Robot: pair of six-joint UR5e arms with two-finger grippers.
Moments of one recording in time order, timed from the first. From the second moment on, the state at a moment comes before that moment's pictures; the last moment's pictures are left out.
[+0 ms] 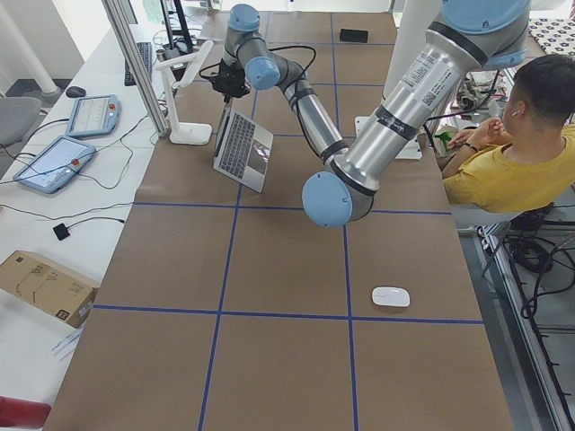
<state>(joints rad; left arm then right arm) -0.89 -2.26 -1.90 -1.62 -1.97 -2.66 1.65 -1.64 1.69 -1.73 2.34 -0.22</state>
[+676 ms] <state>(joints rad) -0.75 -2.37 -1.77 -1.62 -1.78 -2.73 1.65 -1.64 1.69 -1.73 2.34 -0.22</state>
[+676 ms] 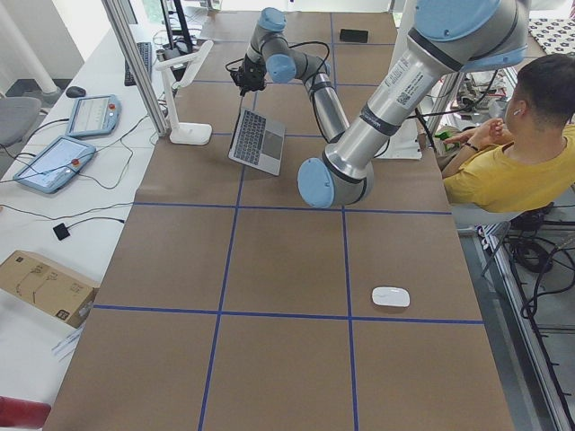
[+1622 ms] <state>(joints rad) -0.71 -2.52 -1.48 -1.77 -1.69 -2.79 1.65 -1.64 1.68 -1.73 2.34 -0.22</state>
